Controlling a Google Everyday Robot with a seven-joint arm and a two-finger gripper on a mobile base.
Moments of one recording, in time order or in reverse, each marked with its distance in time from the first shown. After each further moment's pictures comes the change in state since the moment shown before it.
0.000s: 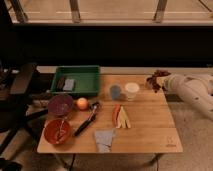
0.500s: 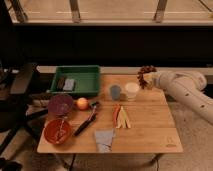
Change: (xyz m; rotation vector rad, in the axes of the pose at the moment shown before) arm -0.024 0.083 0.007 -0.149 -0.053 -0.126
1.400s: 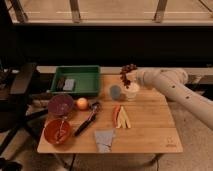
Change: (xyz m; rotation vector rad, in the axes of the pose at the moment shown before) arm -0.019 0.065 0.041 -0.162 -0.005 -0.138
